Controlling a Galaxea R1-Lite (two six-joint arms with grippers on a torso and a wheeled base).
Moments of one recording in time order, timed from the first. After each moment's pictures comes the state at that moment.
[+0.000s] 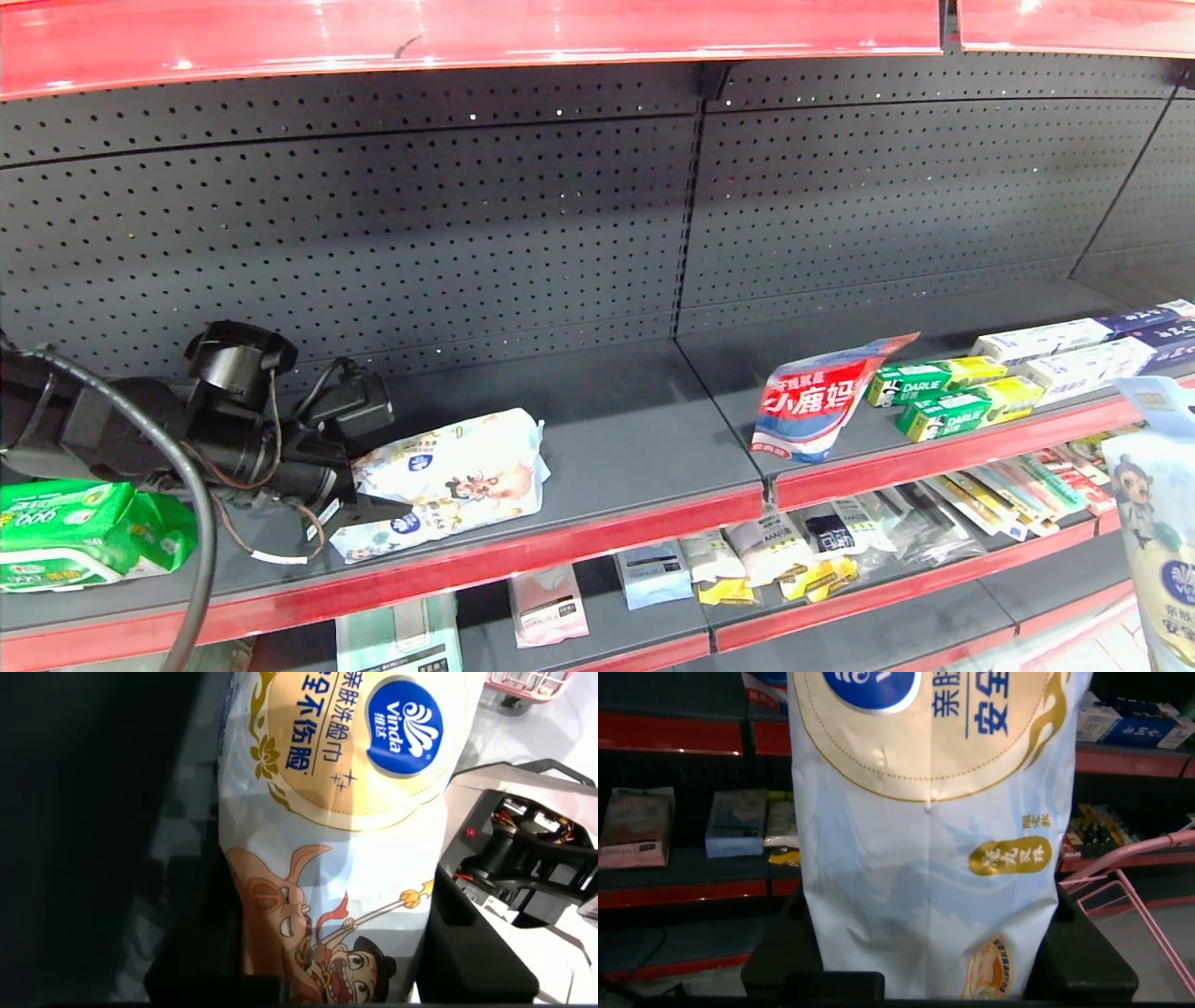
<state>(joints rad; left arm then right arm) -0.06 1.86 -0.86 0.02 -0.52 0.88 -0.10 0.10 -0.19 0.23 0.03 -0.28</state>
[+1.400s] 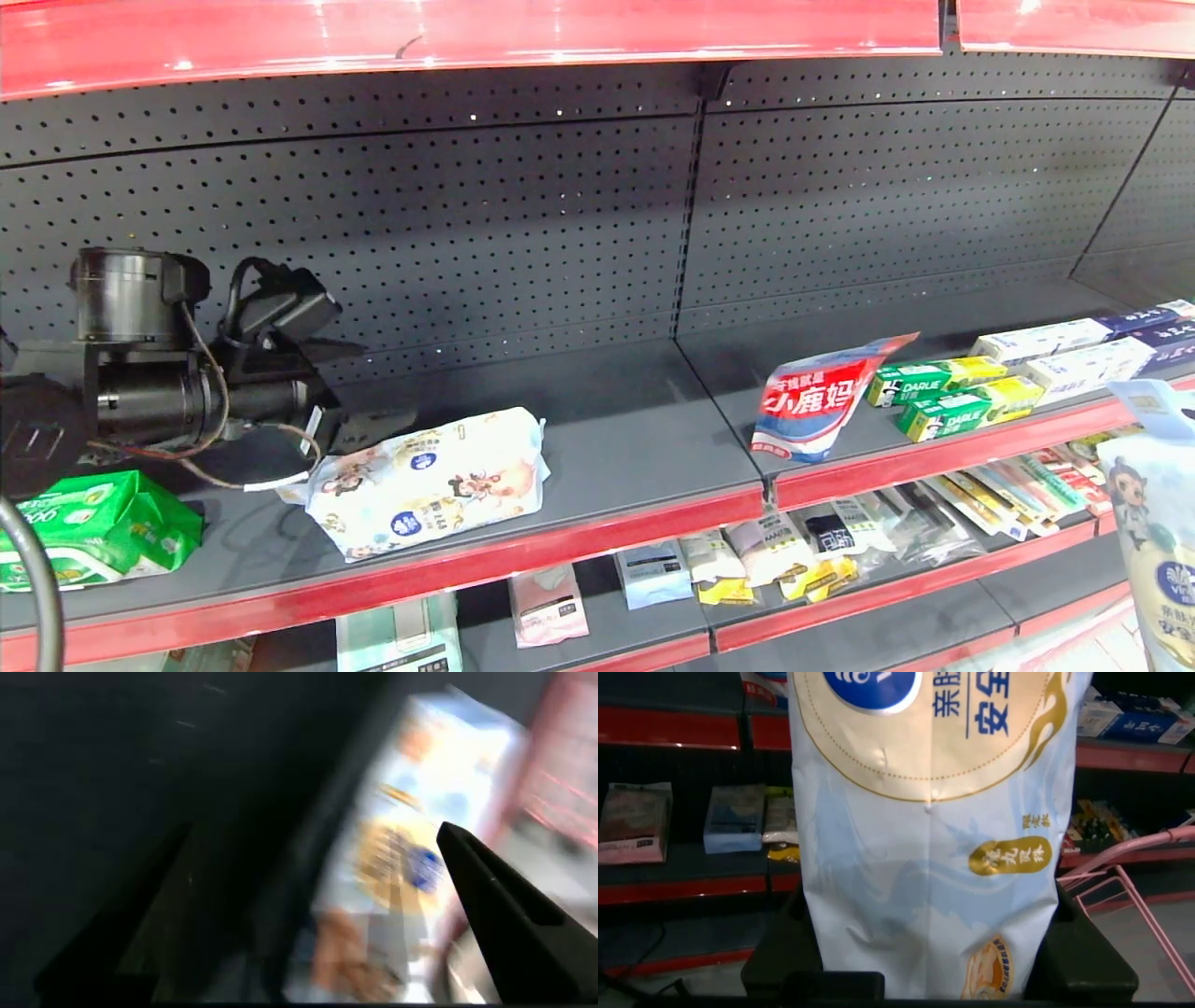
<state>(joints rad) -0.05 1.66 -0.80 -0.36 -0.45 0.52 -0.10 0.12 -0.19 0.23 0.02 -0.28</state>
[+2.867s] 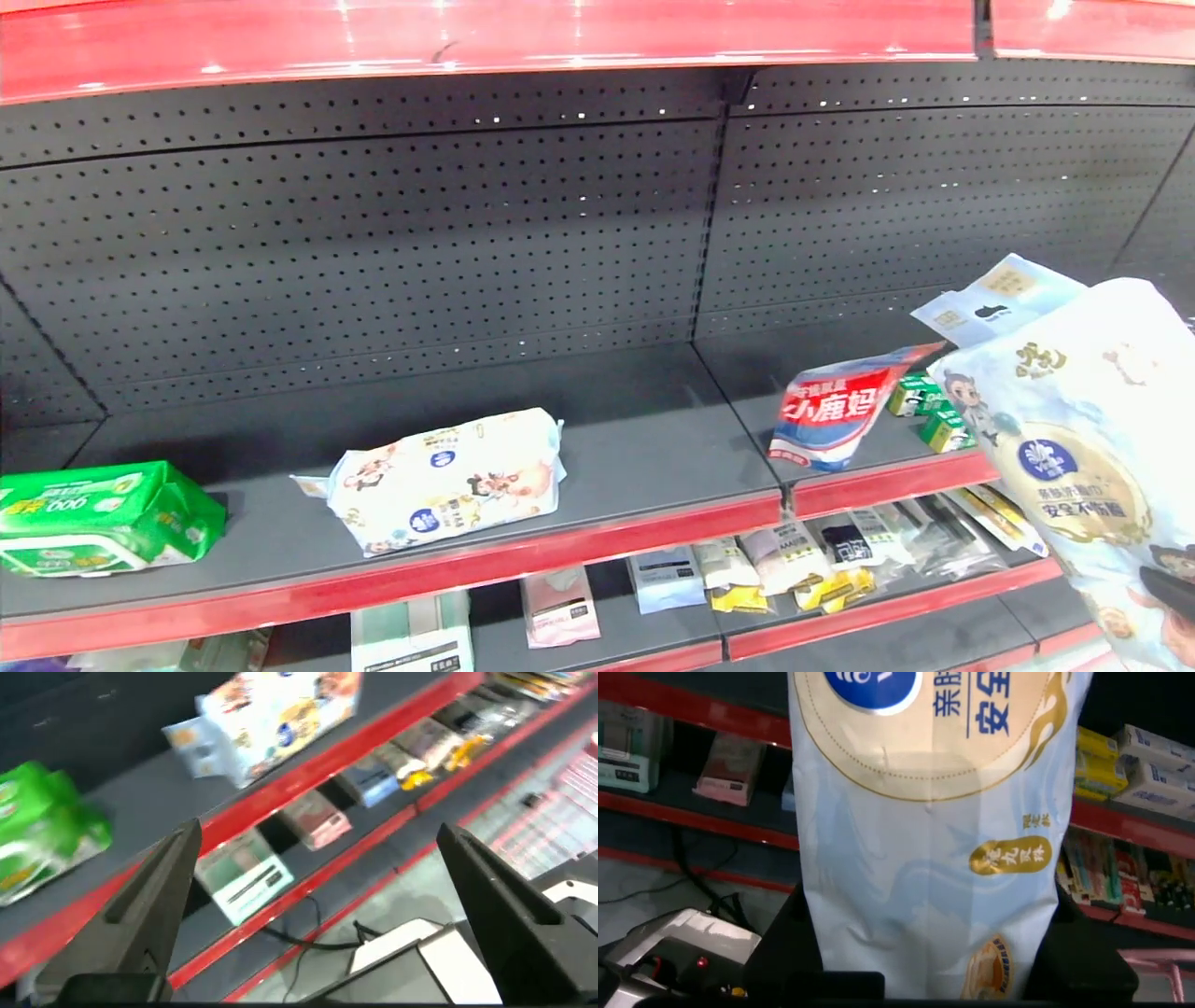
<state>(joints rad) -0.06 0.33 -0.45 0.47 -0.33 0.19 0.12 0.72 -0.53 0.22 0.07 -0.34</state>
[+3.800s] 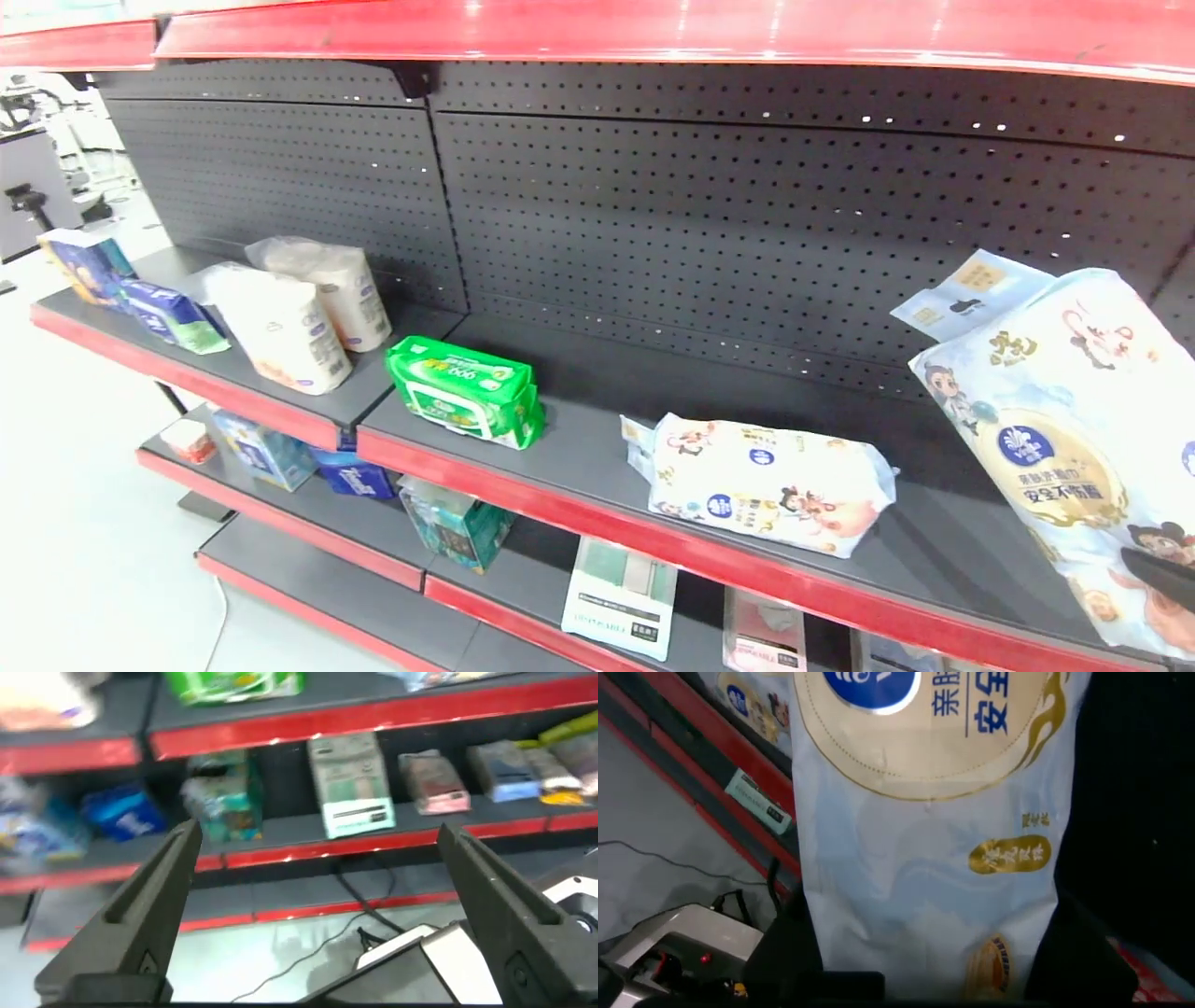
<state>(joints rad) -0.06 0.25 -0.40 0.47 -0.33 0.19 0.13 0.78 -0.57 0.22 0.07 -0.35</state>
